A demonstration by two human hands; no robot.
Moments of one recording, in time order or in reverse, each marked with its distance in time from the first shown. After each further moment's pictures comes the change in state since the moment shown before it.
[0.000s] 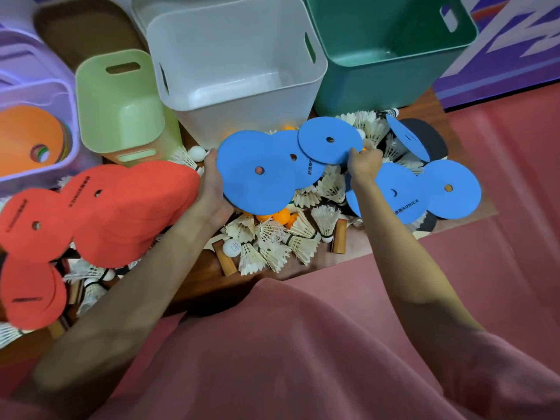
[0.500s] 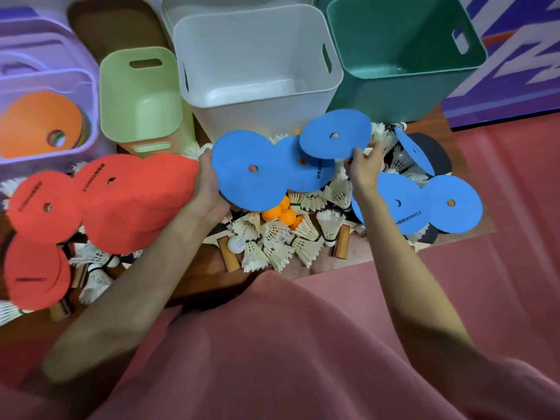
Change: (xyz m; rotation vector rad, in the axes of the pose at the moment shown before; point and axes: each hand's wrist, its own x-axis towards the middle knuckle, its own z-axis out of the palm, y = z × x) left_hand -0.006 0.007 -0.022 -0.089 0.076 0.038; right_hand -0.068 -0.031 -0.017 0.389 -0.192 -0.197
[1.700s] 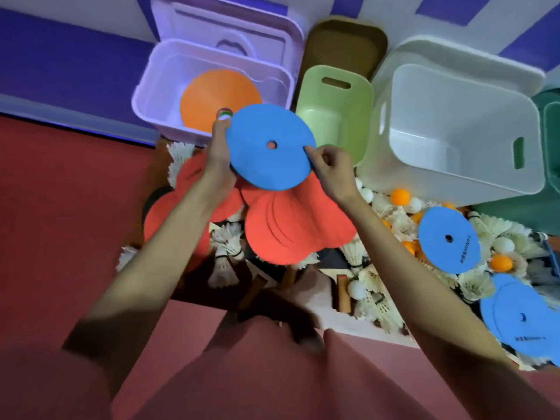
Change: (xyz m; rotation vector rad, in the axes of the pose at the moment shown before) left_hand 0.016 0.172 -0.256 -0.199 0.311 0.267; right_hand -0.152 -0.034 0.348 -0.434 -0.727 -0.472
